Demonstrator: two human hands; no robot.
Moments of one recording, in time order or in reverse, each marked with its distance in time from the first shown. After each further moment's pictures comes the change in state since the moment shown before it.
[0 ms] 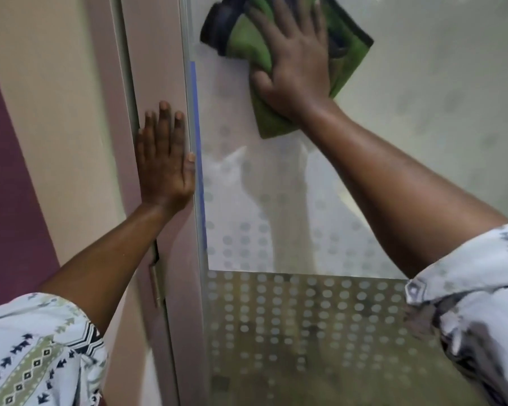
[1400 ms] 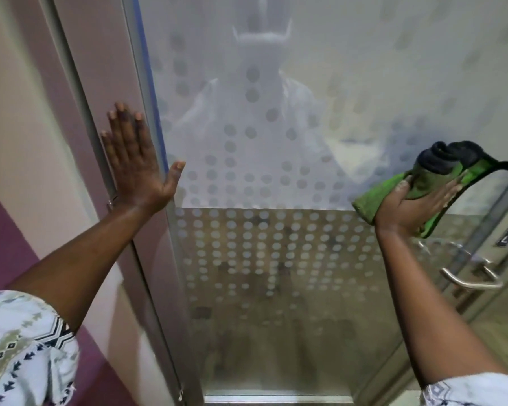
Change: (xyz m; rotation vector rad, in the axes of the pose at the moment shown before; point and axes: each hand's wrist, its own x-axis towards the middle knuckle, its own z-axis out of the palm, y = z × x) left_hand -0.129 0.020 0.029 0.028 -0.126 -0.064; right_hand -0.371 0.153 0.000 0.152 0.264 1.140
